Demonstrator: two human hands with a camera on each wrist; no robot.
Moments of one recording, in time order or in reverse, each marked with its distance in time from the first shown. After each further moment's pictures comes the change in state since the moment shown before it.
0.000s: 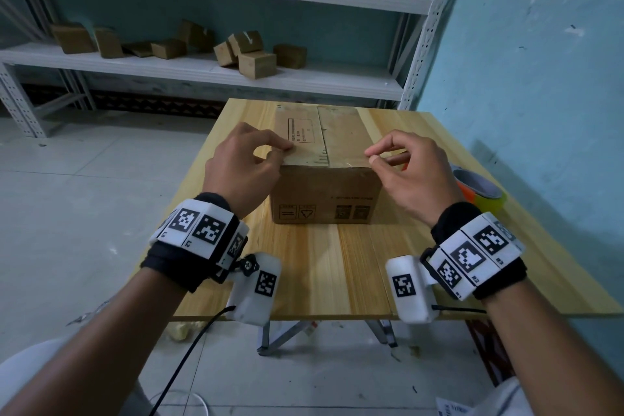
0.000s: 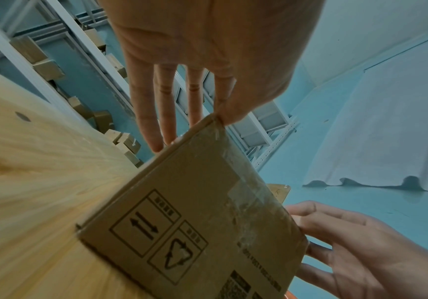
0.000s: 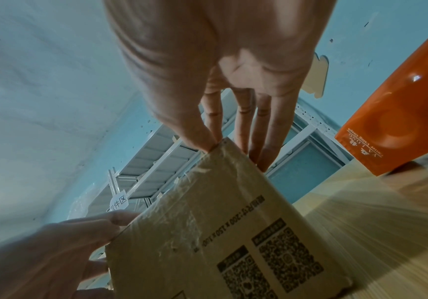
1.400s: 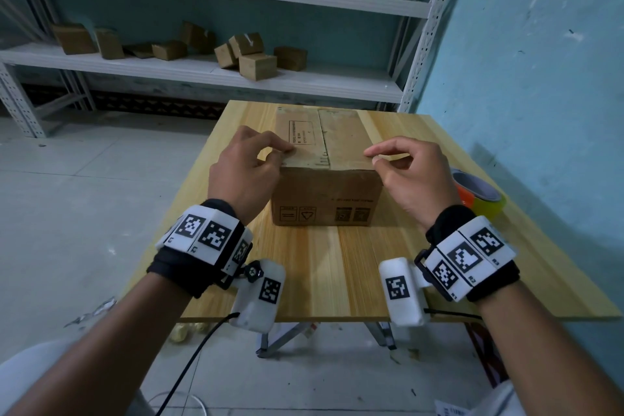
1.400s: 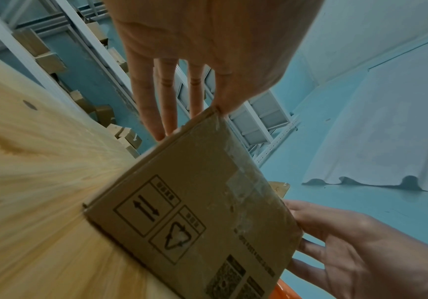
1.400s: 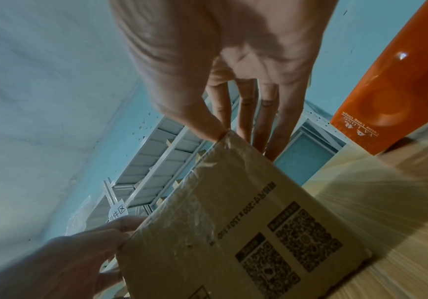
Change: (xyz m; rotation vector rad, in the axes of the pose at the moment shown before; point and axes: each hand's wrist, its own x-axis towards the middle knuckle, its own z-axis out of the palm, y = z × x) left_hand -0.005 0.004 0.004 -0.033 0.039 -0.006; right_hand 0.000 -0.001 0.004 0.116 0.075 0.086
